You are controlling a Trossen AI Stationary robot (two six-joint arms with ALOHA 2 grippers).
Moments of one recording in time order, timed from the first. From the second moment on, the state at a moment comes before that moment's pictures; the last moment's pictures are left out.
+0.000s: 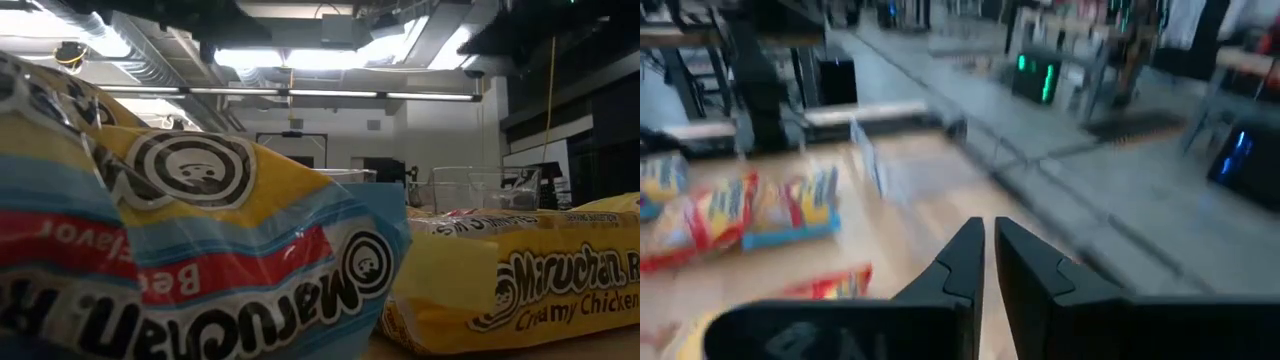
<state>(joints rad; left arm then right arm) 0.13 0.98 0.65 0.27 -0.22 -0.08 0.00 0.59 0.56 -0.13 0.49 -0.04</state>
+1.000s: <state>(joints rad) 0.20 0.97 0.65 0.24 -0.25 -0.01 0.00 1.15 0.86 -0.65 0.34 0.13</state>
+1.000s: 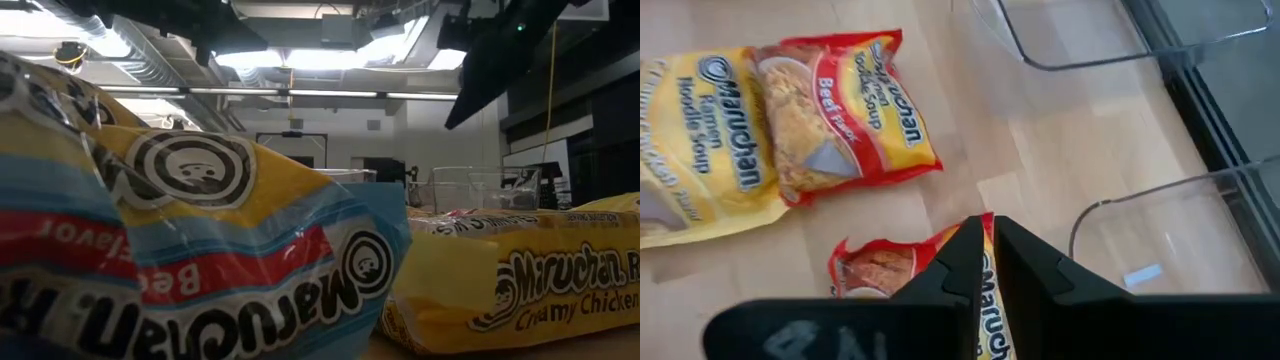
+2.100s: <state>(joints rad) 0.29 0.97 0.65 0.19 -0.06 0.09 -0.11 1.44 0.82 -0.65 0.17 0.20</state>
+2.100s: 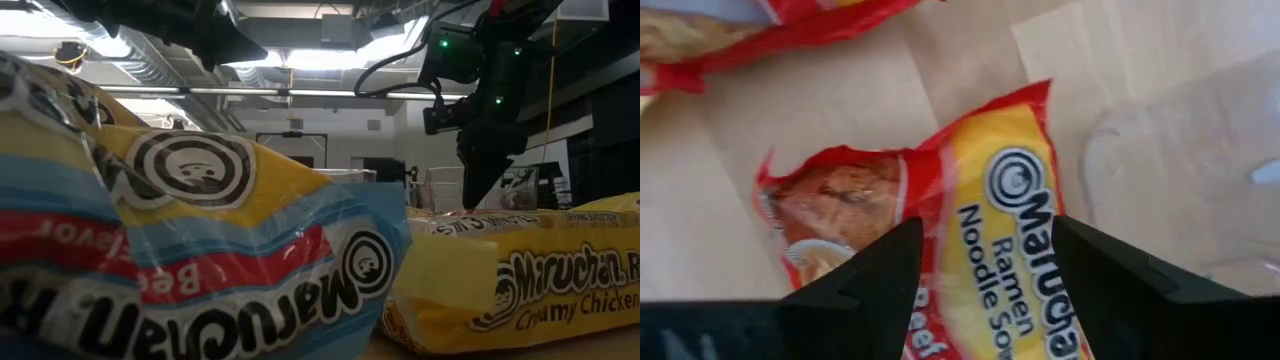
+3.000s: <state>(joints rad) 0.29 0.97 0.65 0.10 -0.06 0.09 -0.10 1.44 0.77 -0.69 0.03 0.23</state>
